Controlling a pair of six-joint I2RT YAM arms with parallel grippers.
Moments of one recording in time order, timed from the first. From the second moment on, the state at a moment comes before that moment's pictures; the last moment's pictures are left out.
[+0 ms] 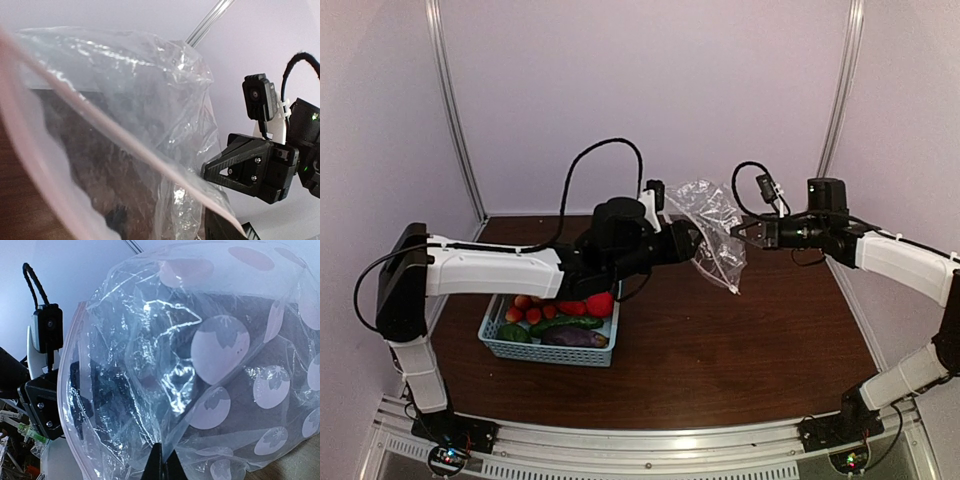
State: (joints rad) left arm -1.05 1.84 1.36 0.32 -0.18 -0.68; right arm 0.28 1.35 0.97 -0.03 -0.81 0.34
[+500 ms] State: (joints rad) left arm -1.05 1.89 1.36 0.27 -0.36 -0.68; right arm 0.16 1.36 1.01 -0.08 -0.83 0.36
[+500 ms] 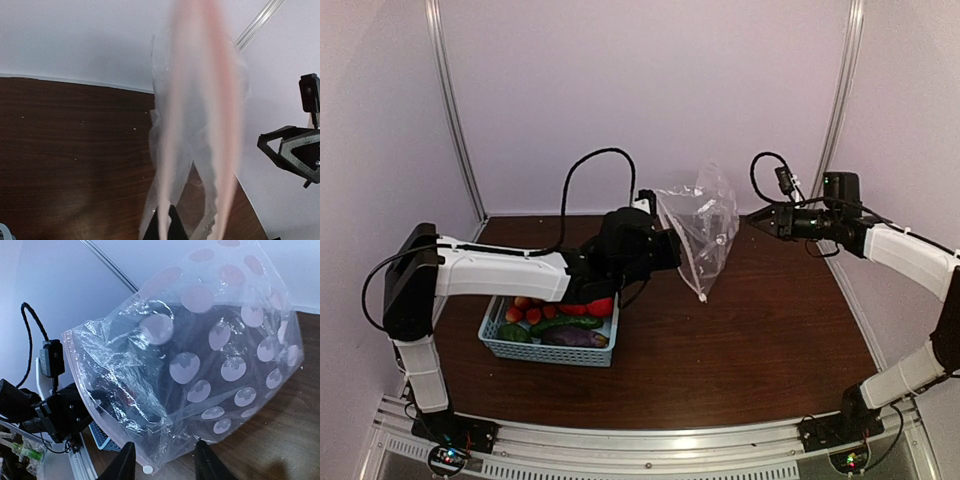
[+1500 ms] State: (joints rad) left arm -1.09 1.91 1.47 0.37 -0.39 -0.71; right arm 0.57 1.36 1.23 -0.35 -0.20 -0.02
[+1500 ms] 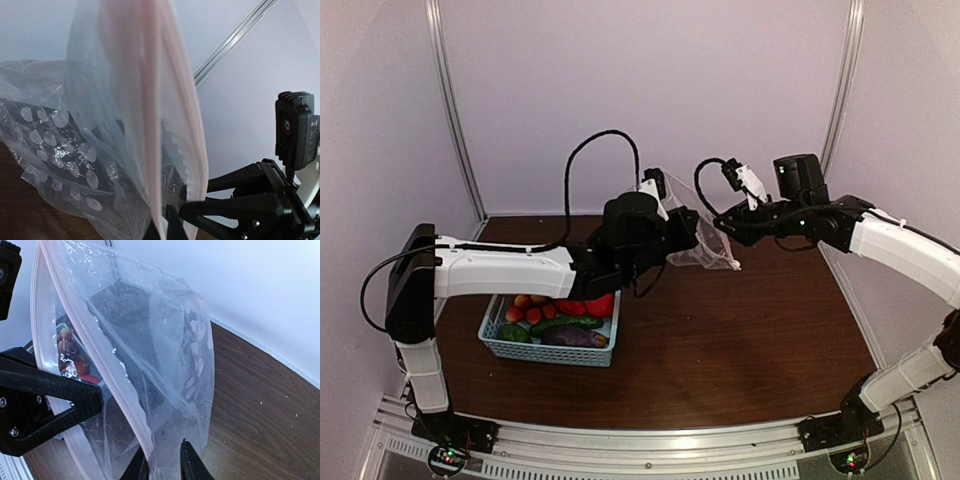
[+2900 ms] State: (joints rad) left arm -1.10 1.91 1.40 0.22 -0.44 -0.83; right arm 0.53 1.43 1.32 -0.34 -0.04 -0.11
